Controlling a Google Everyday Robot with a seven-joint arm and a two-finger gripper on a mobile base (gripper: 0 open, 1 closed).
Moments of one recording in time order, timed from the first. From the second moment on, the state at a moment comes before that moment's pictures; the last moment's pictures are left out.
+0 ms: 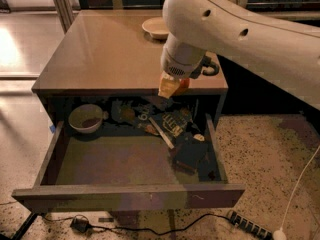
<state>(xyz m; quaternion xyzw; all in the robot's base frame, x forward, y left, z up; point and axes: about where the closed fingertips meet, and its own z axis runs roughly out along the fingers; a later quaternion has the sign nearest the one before) 0.608 -0.035 0.871 -0.59 0.76 -0.09 0.25</state>
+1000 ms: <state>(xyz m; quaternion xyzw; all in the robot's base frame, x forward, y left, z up) 0.660 0.013 0.845 -0.60 0.75 -0.02 0.27</state>
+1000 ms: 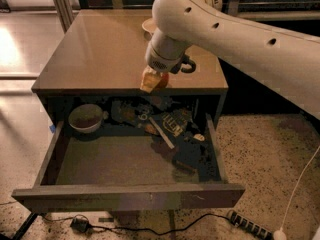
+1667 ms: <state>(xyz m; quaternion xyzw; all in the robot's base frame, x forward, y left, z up) 0.667 0.011 0.851 -0.59 0.75 -0.03 0.29</state>
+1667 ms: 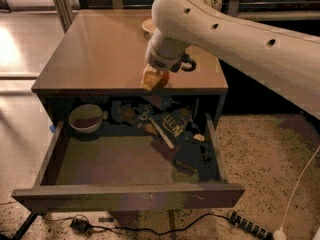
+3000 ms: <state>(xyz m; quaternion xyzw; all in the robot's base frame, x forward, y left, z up) 0.721 0.016 0.901 -0.58 0.73 -0.08 0.35</state>
